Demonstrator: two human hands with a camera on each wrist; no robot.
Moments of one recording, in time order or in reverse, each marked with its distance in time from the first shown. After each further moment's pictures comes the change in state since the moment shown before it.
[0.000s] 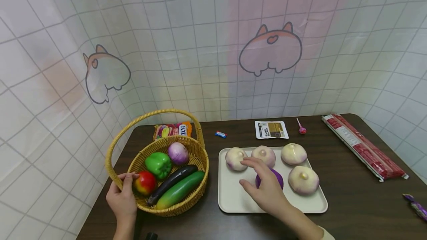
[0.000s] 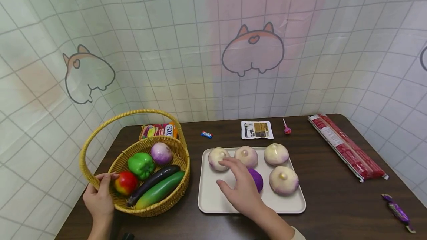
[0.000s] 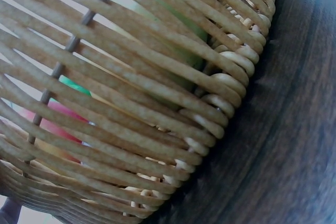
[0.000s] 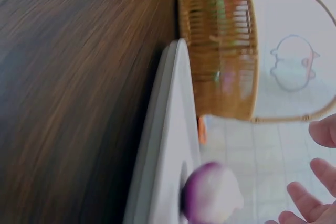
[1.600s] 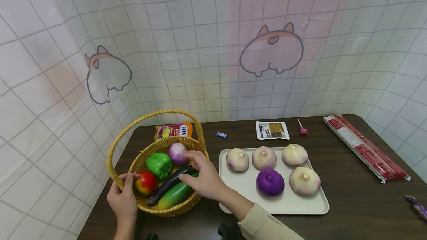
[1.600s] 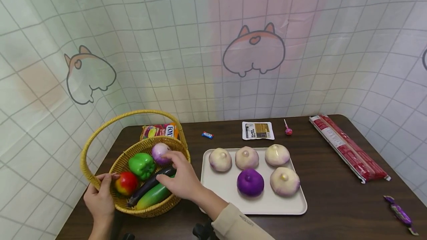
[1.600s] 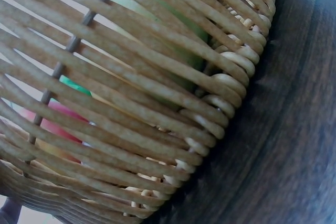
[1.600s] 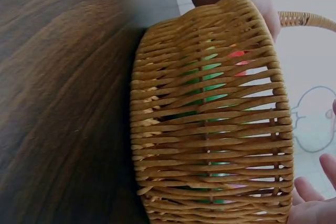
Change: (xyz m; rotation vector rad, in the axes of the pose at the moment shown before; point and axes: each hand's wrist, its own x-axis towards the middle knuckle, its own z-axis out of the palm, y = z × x) left_hand 0.000 0.000 0.000 0.025 -0.001 0.005; right_hand 0.065 -0.054 0.116 0.426 -0.336 0.097
